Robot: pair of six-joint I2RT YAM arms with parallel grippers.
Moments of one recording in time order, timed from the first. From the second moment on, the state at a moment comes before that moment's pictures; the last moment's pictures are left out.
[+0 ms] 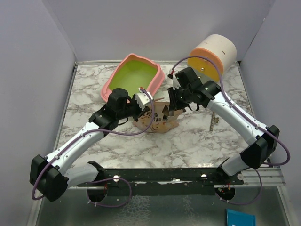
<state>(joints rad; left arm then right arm) -0.62 1.11 0.90 -0.20 0.38 0.30 0.65 1.52 1.52 -0.91 -0.05 0.21</state>
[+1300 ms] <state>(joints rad) -0.65 1.20 1.06 -0.34 0.36 0.35 0.69 1.52 1.39 -0.72 -0.01 0.22</state>
